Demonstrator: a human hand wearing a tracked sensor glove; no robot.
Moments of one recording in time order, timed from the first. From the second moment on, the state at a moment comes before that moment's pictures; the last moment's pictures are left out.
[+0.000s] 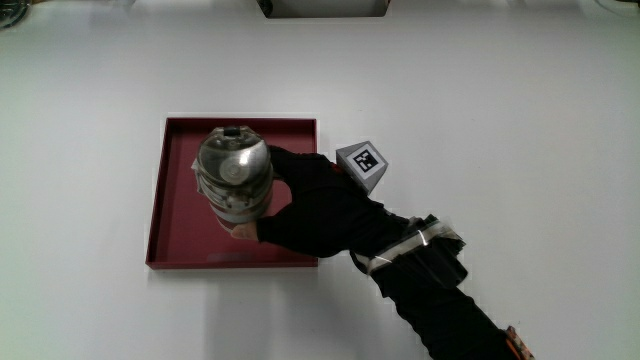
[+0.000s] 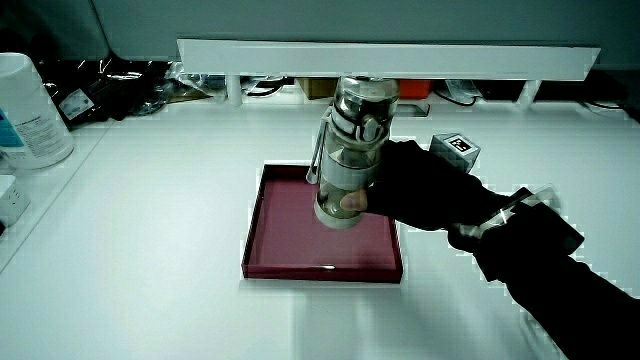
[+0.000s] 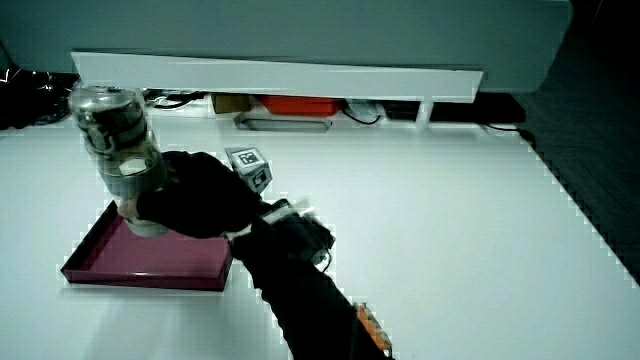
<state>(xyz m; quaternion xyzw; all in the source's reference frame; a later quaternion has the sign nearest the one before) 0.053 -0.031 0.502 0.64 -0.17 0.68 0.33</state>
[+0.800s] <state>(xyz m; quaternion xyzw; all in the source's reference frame) 0.038 -0.011 0.579 0.65 -0.09 0.65 0.39</state>
